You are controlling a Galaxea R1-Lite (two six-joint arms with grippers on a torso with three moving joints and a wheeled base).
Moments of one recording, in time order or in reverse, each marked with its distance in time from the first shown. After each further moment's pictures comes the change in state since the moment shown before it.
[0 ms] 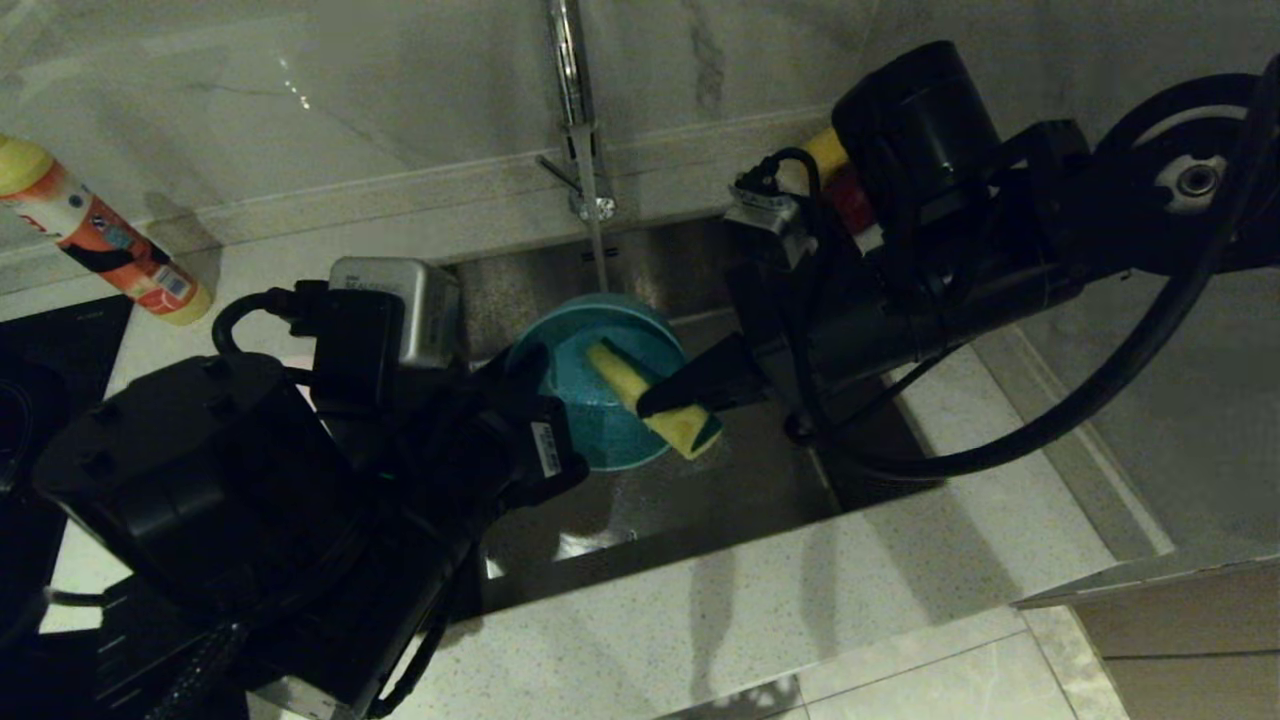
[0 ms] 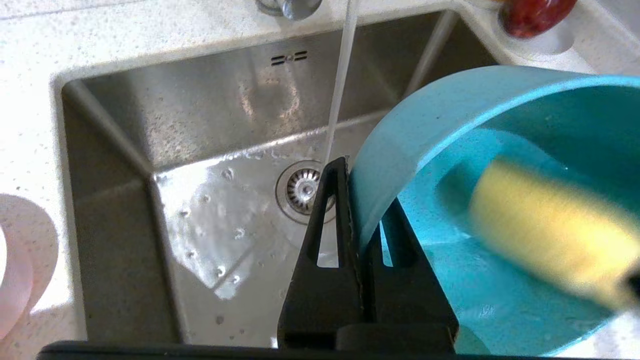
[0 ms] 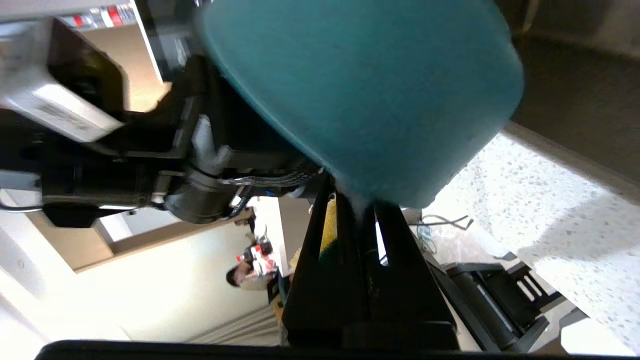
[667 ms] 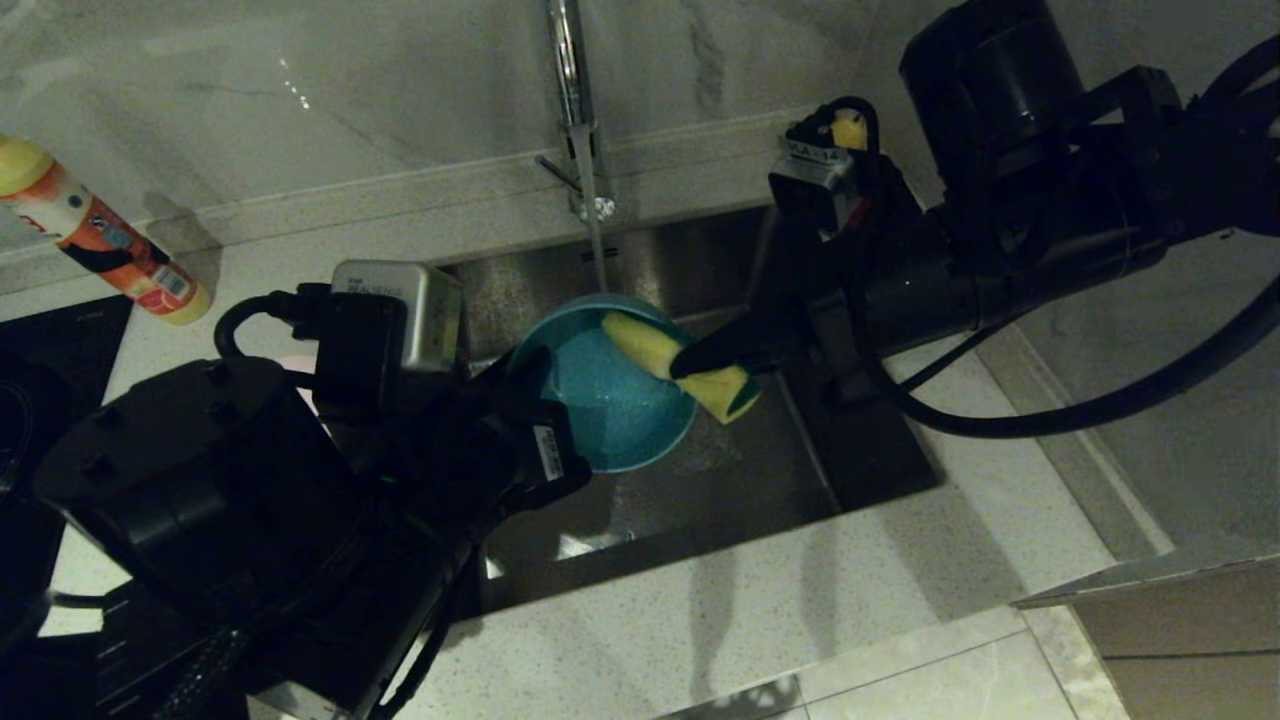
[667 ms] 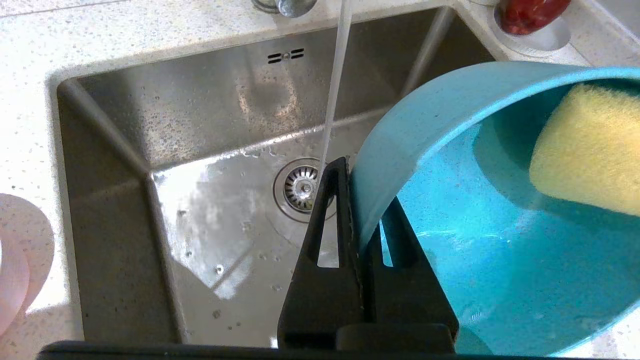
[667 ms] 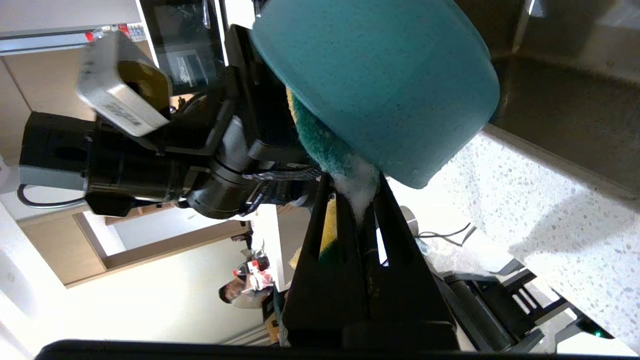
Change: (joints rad) left arm 0.000 0.001 0.004 -0.003 0.001 0.003; right arm -0.037 -0.059 0.003 0.006 -0.001 0.000
